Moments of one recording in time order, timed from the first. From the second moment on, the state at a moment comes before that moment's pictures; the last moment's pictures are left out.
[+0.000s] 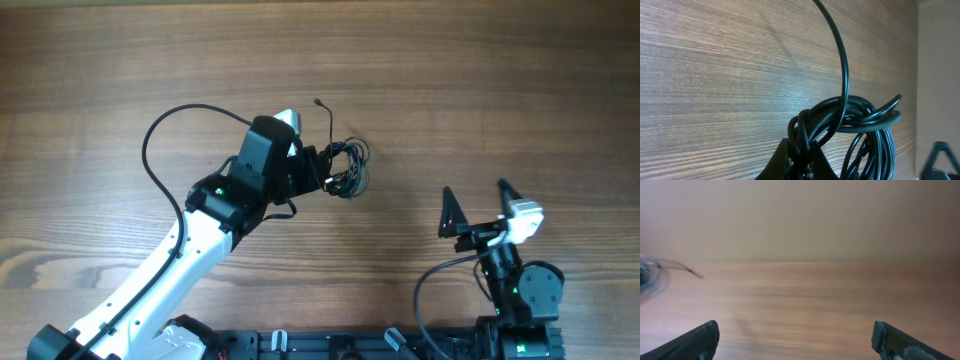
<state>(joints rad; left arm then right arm) -0.53 1.31 0.91 -0.39 0.25 -0.82 0.02 0.03 0.01 0.01 -0.19 0.22</state>
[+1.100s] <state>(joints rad) -0.54 1.31 0.91 -0.38 0.61 -0.54 0.02 0.06 0.01 0.05 -0.88 0.98</state>
